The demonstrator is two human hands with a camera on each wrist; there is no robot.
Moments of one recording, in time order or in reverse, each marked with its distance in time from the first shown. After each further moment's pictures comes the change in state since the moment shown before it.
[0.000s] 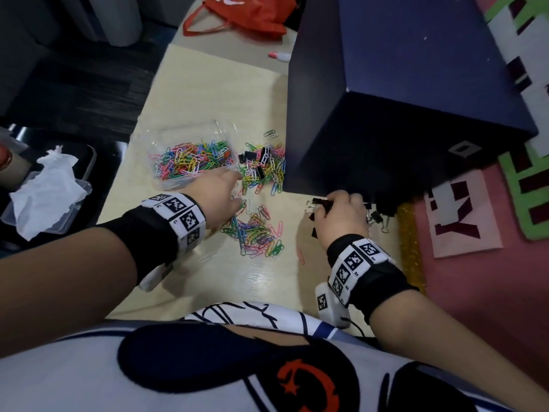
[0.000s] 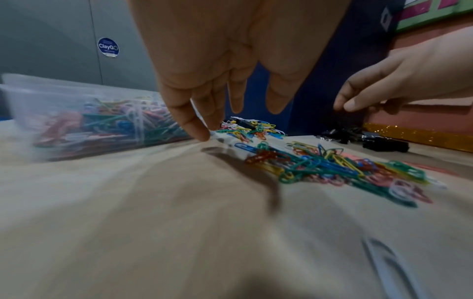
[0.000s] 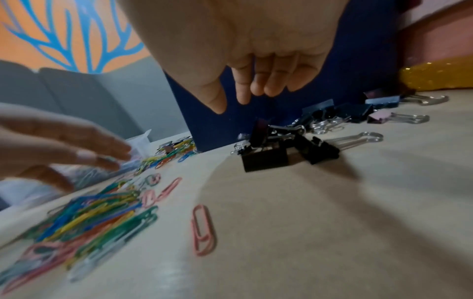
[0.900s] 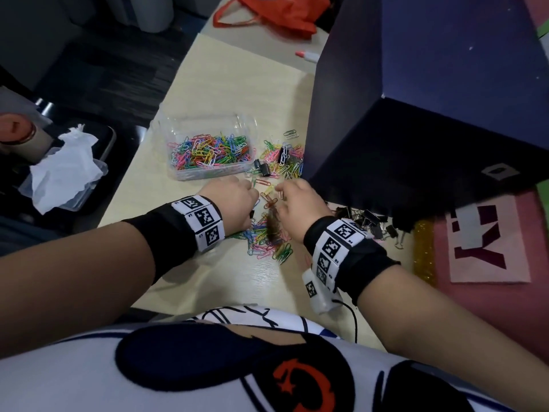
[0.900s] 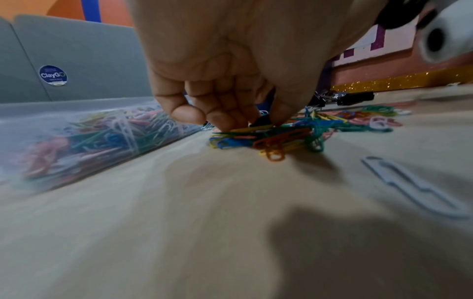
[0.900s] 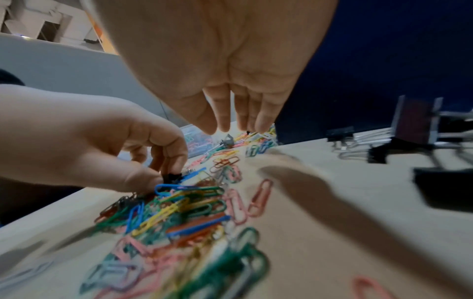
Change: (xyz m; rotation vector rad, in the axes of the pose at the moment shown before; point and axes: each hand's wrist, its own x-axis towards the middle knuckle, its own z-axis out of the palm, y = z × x) left_hand -0.004 0.006 0.013 0.442 -0.123 0.134; right_hand 0.007 -0.066 0.017 -0.024 -0.337 -0.522
